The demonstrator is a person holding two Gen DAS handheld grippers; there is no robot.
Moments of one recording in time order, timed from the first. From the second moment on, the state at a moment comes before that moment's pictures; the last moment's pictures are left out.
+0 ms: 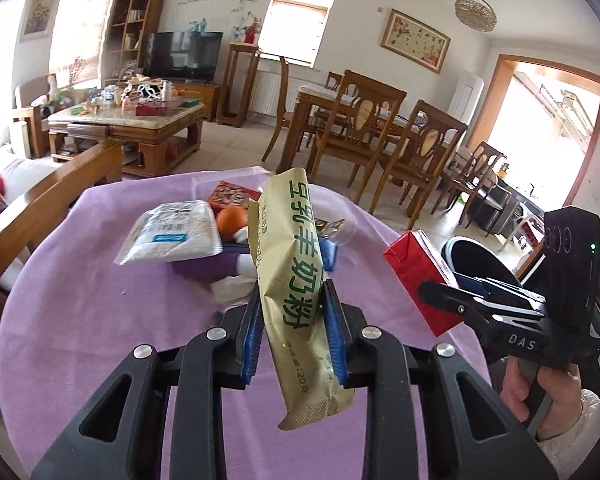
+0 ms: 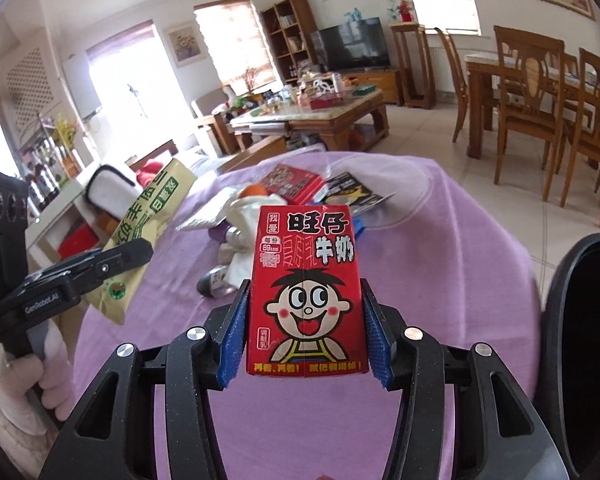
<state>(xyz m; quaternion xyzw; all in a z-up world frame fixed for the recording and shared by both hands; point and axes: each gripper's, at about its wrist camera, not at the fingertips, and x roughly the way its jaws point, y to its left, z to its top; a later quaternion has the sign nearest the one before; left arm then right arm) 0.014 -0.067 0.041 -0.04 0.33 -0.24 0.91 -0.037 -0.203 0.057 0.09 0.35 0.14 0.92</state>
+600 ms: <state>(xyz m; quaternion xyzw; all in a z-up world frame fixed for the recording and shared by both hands) -0.008 -0.311 0.020 0.02 0.36 -0.42 0.83 -0.141 -0.475 0.047 0.19 0.30 -0.06 0.93</state>
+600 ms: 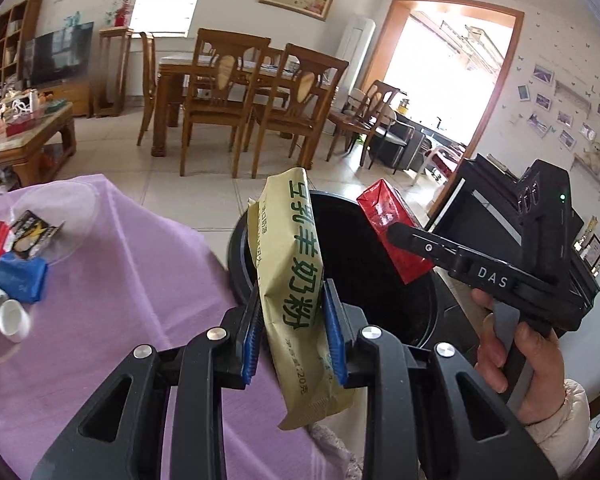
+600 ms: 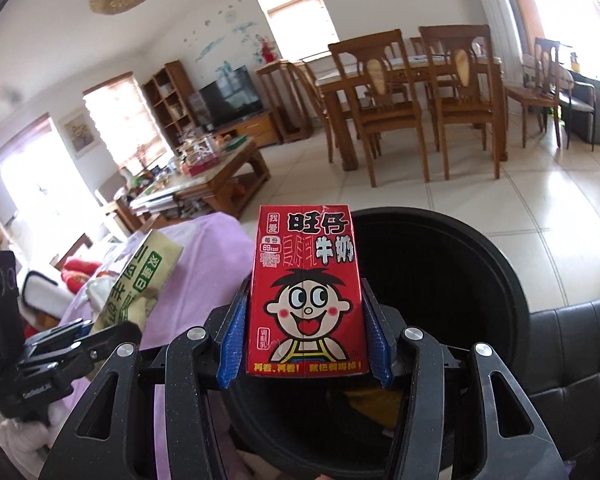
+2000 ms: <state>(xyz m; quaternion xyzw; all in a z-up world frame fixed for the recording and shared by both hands) -0.029 -0.344 0.020 0.06 0.34 -0.41 0.85 -0.157 -0.502 0.007 0.22 0.32 -0.10 0.92</state>
